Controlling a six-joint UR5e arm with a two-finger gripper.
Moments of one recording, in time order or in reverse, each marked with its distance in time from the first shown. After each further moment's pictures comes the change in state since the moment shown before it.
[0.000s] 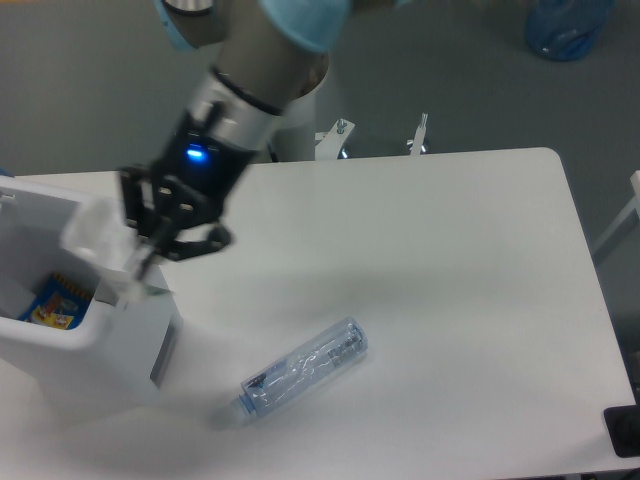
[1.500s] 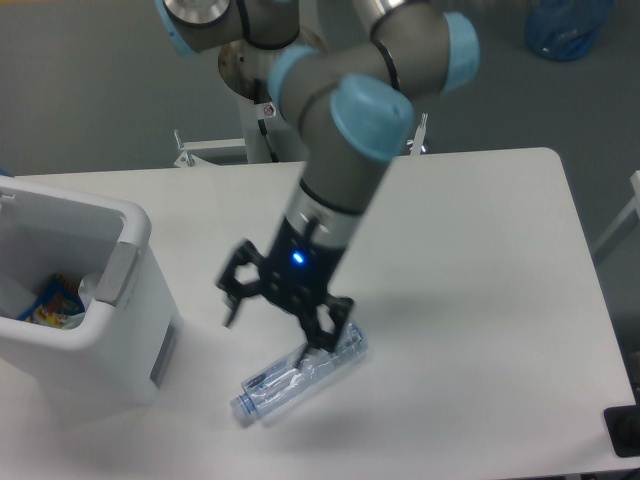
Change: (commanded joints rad) arm 0.207 -0.297 0.011 0.140 0.346 0.115
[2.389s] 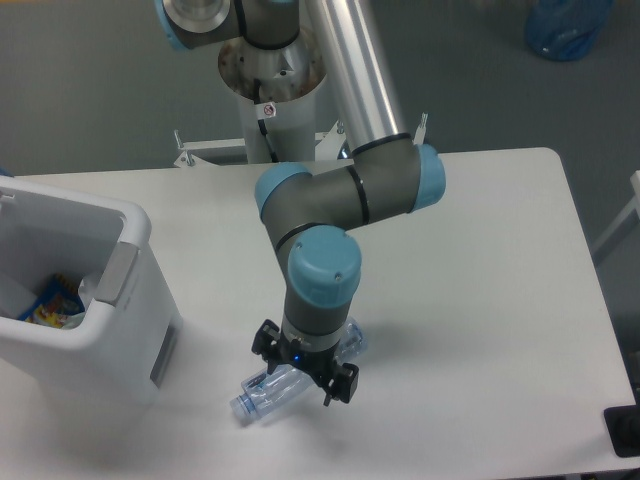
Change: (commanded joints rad) arm -0.123 -0.154 0.014 -0.002 0.256 0.005
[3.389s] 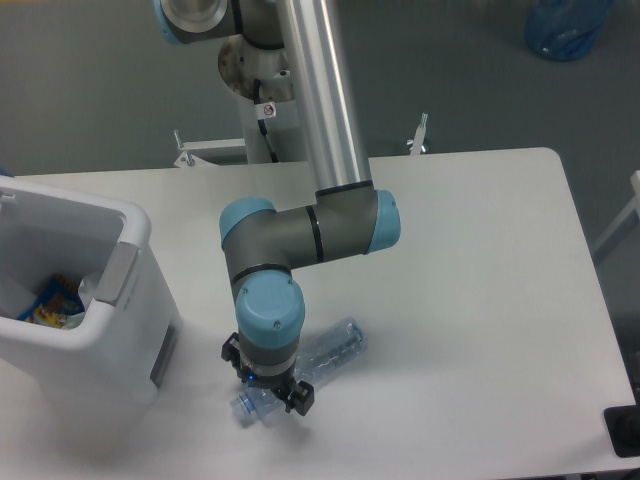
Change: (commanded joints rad) arm -0.066 -0.098 0.017 0.008 0.046 0.018
